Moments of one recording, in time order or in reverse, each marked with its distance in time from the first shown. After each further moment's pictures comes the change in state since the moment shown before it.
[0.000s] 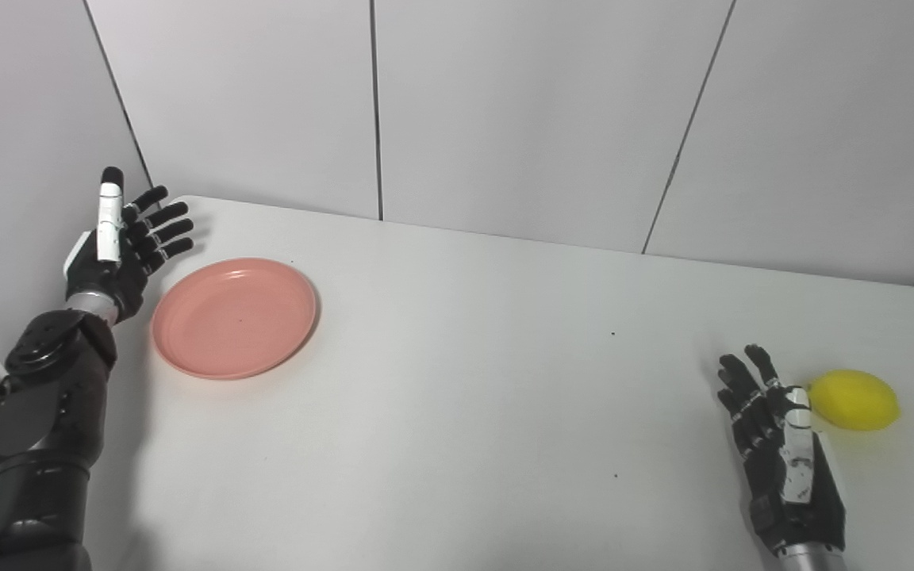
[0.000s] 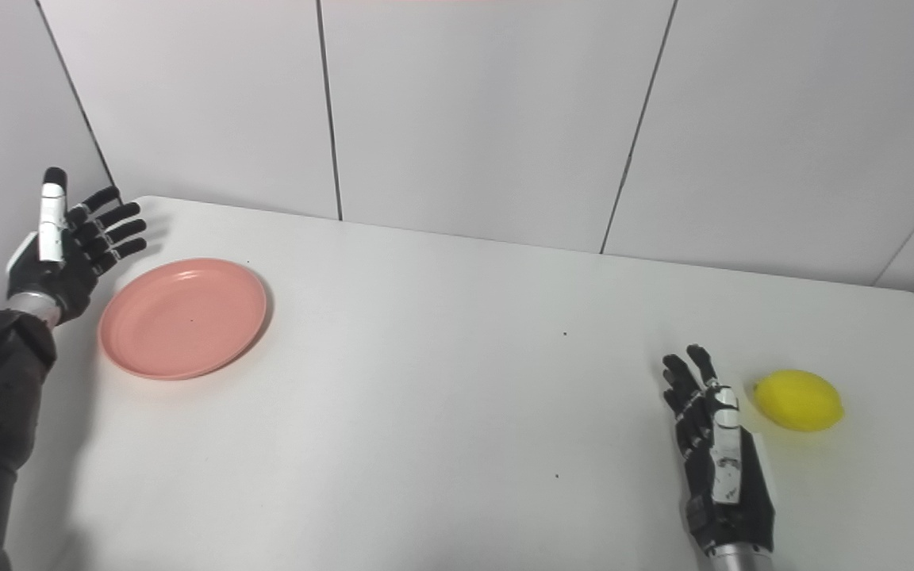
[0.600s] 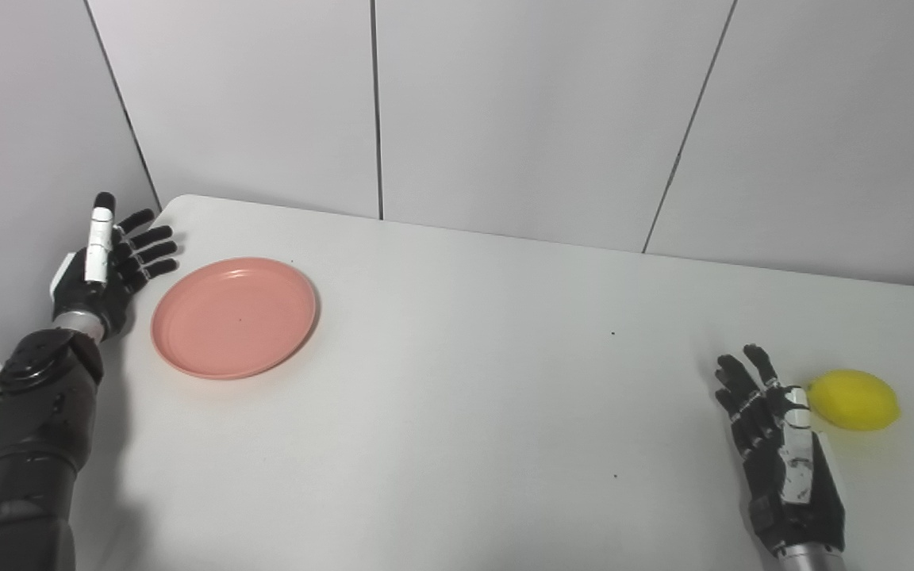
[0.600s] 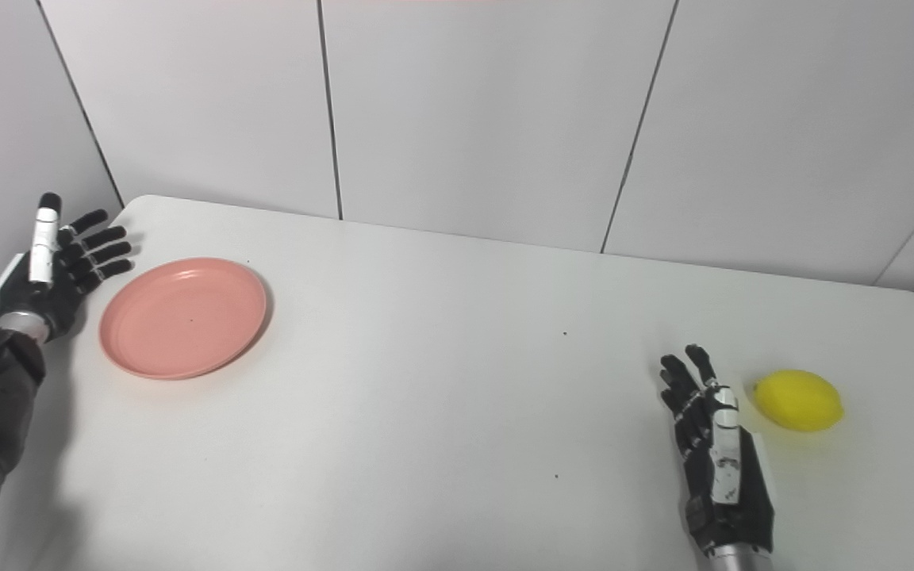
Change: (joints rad) left arm -0.053 0.049 -0.012 0.239 0.013 -0.172 -0.033; right arm 0.001 0.000 0.000 -0.001 0.000 0.000 0.000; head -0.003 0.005
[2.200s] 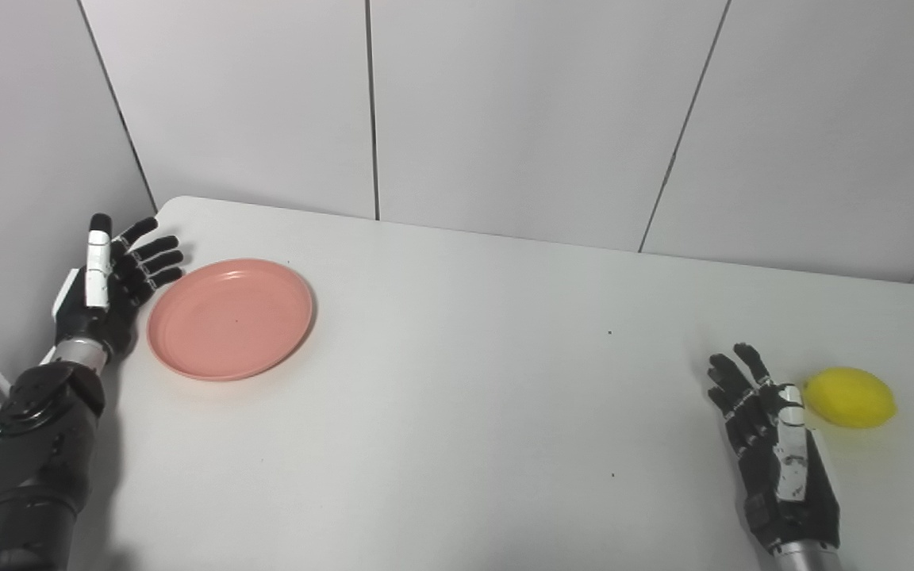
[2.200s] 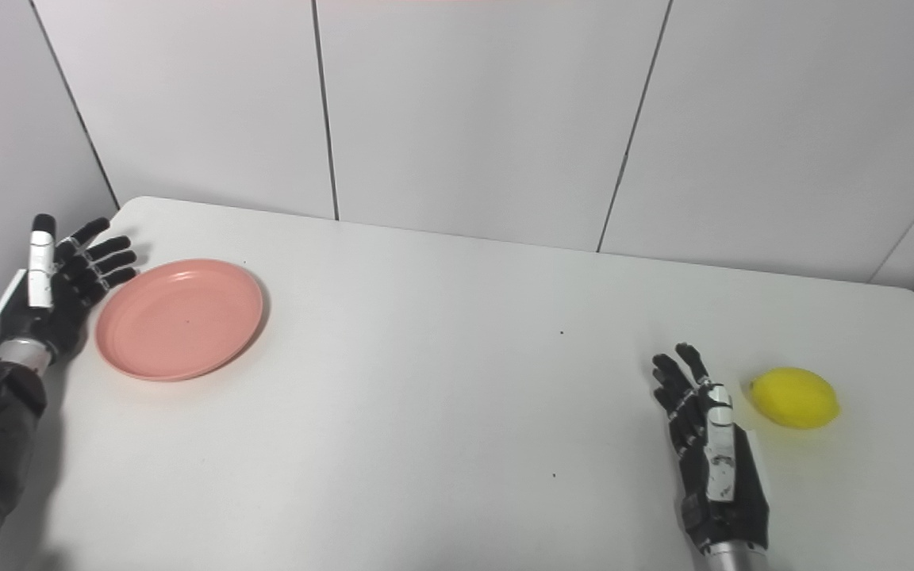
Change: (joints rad) left arm 0.118 -0.056 -0.001 -0.129 -0.050 -0.092 -0.078; right arm 0.001 -0.001 0.007 -0.003 0.000 0.003 -0.001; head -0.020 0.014
